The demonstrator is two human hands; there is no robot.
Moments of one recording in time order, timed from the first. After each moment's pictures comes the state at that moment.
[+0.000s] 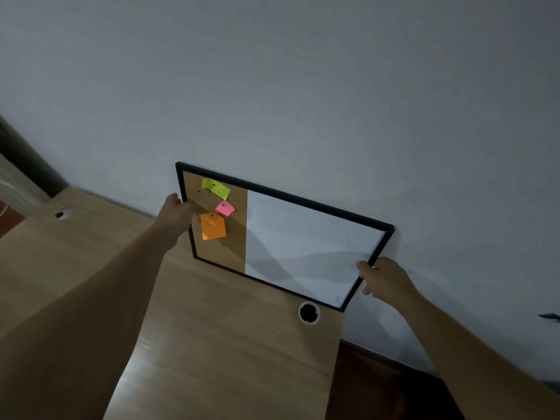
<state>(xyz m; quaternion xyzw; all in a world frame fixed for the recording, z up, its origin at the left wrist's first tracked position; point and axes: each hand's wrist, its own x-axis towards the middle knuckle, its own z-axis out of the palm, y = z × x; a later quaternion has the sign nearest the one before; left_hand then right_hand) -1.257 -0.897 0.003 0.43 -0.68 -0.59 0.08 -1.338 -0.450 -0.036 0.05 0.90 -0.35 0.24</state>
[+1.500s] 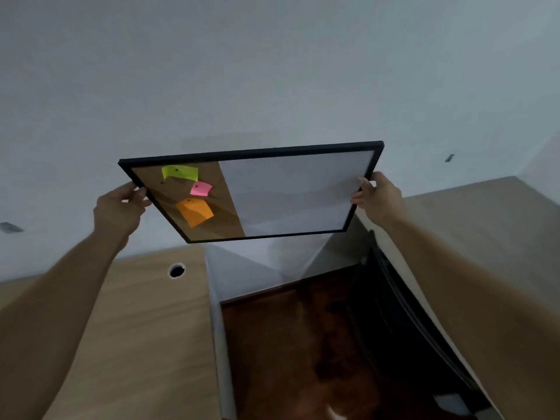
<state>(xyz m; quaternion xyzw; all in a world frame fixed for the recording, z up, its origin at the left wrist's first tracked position) -1.137 -0.587 0.096 0.09 -0.78 -0.61 0.12 -1.039 -0.055 0.147 0.21 0.83 -0.49 -0.14</state>
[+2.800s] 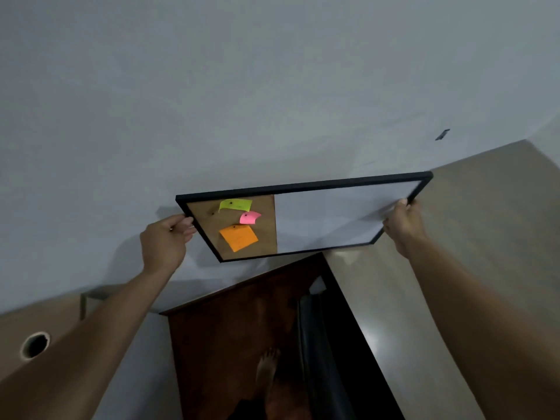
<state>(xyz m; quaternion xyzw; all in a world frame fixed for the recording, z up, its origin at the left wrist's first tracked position) -1.324 -0.145 -0.049 0.12 -0.79 -0.60 -0.05 -1.233 0.346 -0.051 0.47 0.68 -0.56 -0.10</state>
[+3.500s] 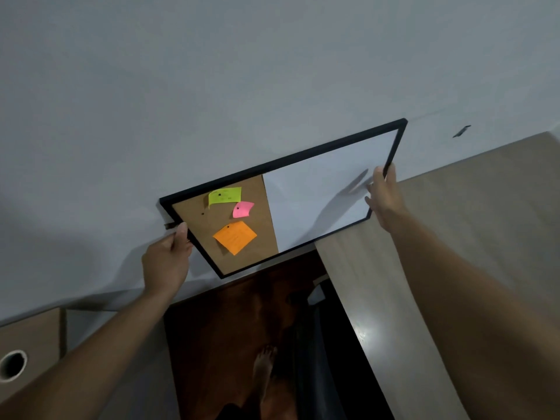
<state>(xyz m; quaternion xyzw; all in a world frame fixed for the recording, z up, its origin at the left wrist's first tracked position) -1.340 -0.114 -0.079 0.13 -0.87 -0.47 -0.04 -1.344 0.361 -0.071 0.36 0.70 -0.61 -0.03</state>
